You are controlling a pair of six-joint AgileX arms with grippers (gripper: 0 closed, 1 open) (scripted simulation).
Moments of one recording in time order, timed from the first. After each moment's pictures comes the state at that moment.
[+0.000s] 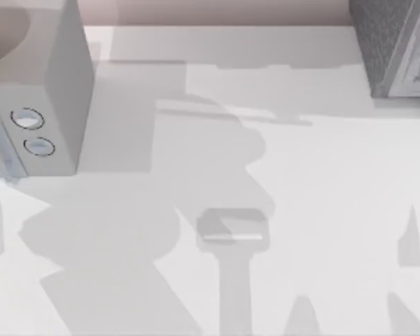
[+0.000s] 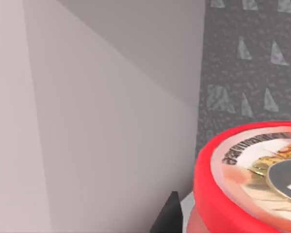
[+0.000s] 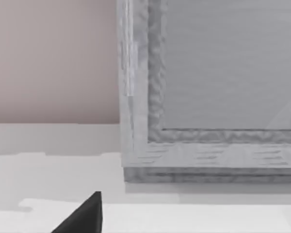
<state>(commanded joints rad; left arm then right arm) 0.54 1.90 1.81 -0.10 1.51 0.19 0.00 0.00 0.00 0.00 0.00 0.00</state>
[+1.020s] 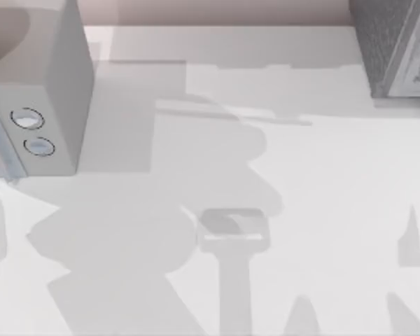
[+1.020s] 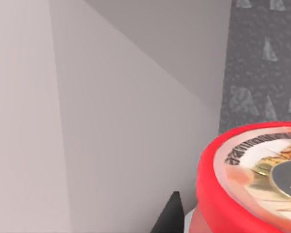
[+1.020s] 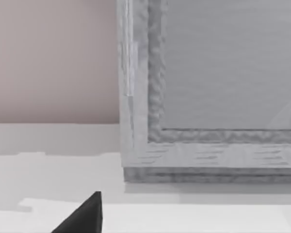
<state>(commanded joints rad) 0.53 1.86 1.75 0.00 1.43 0.12 0.00 0.00 0.00 0.00 0.00 0.00</state>
